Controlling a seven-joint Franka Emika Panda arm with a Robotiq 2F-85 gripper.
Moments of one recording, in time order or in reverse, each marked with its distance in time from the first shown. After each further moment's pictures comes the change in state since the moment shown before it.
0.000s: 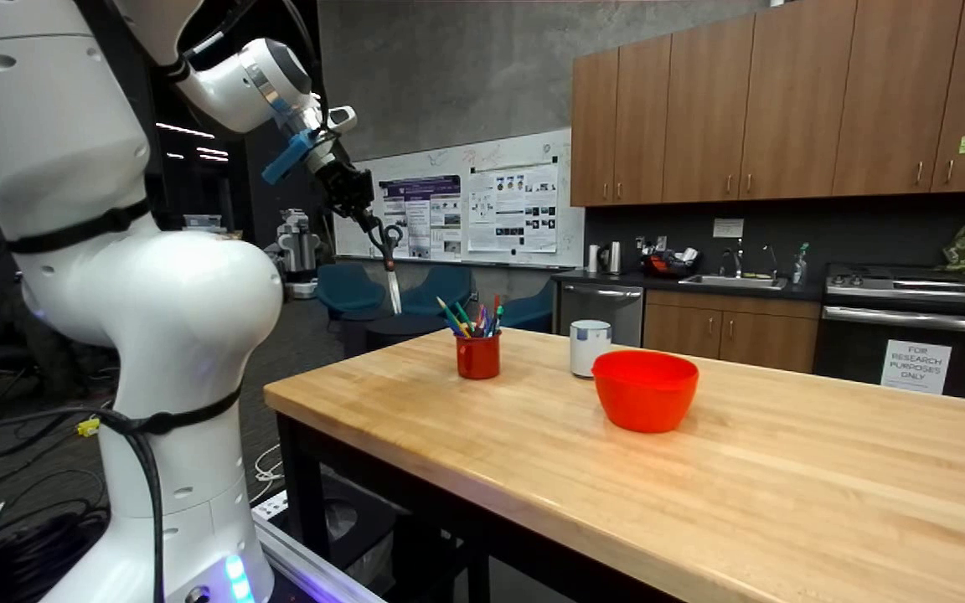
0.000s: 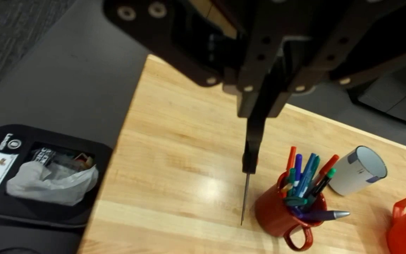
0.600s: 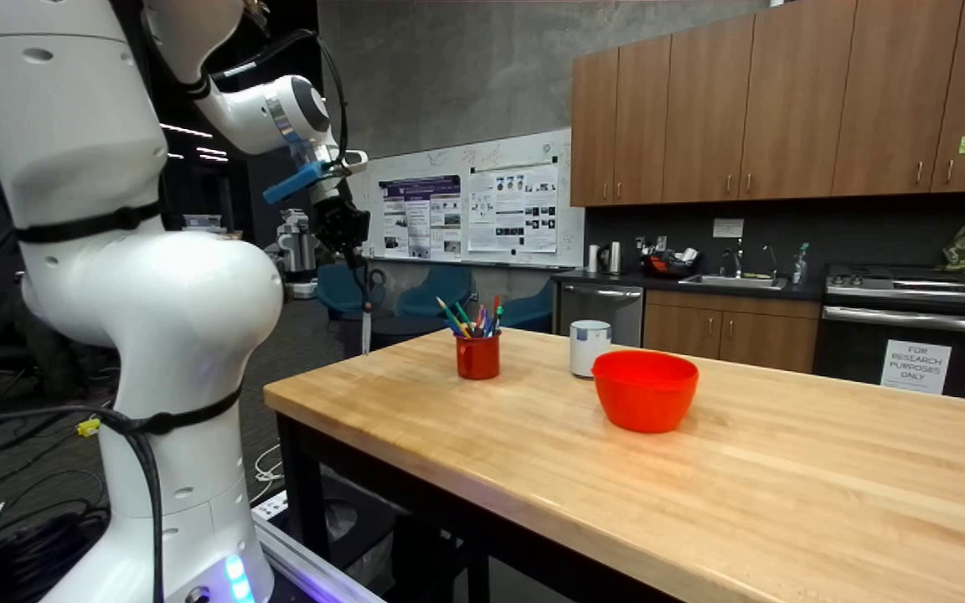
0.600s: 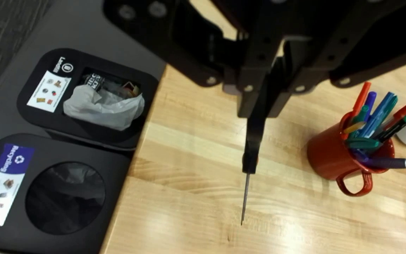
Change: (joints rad) arm 0.003 0.119 -0.011 -0.008 0.167 -0.020 -0.144
